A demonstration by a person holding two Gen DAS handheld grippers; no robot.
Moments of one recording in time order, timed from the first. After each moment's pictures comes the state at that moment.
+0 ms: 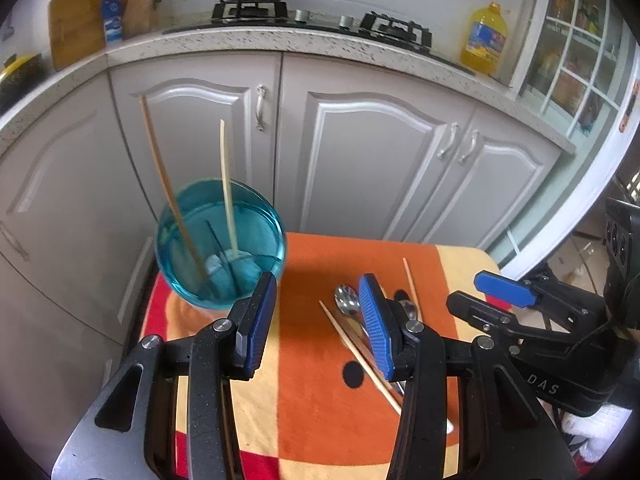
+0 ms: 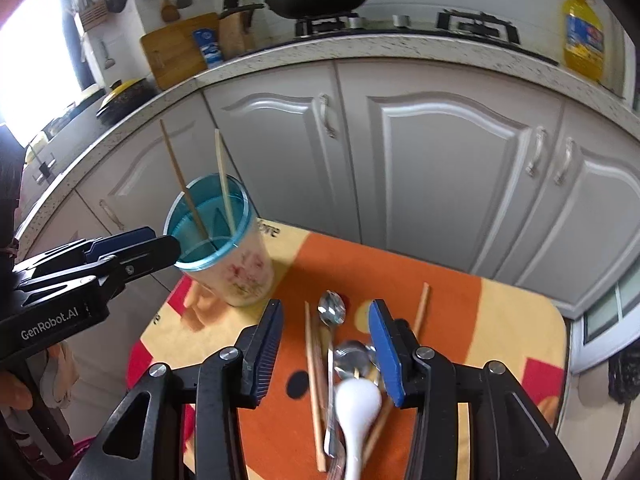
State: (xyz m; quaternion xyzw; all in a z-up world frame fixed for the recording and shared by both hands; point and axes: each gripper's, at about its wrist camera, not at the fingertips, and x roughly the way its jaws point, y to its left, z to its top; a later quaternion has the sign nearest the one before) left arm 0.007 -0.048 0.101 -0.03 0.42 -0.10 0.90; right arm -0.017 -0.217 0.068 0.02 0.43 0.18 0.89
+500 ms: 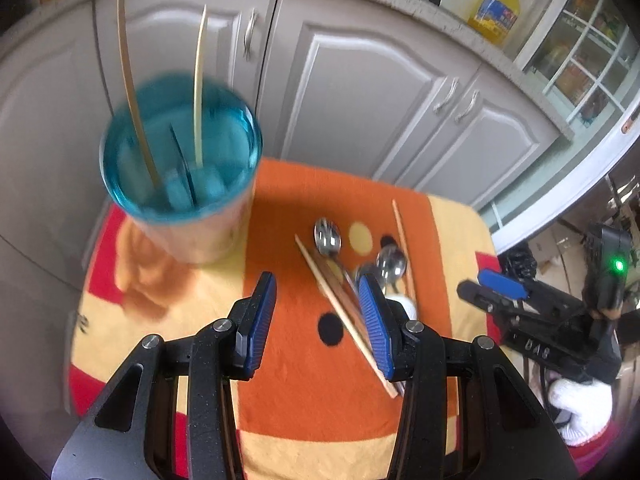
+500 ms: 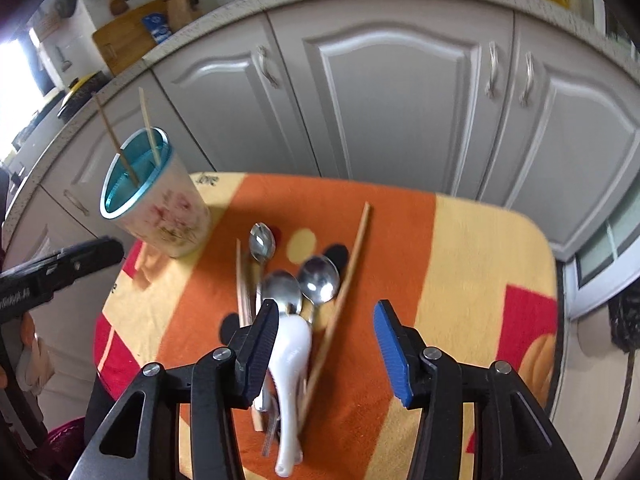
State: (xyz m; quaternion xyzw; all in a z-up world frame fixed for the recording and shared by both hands) left arm 0.008 -0.053 0.036 -0.08 0.50 -0.12 0.85; right arm -0.024 -0.276 -0.002 0.06 0.50 0.14 0.86
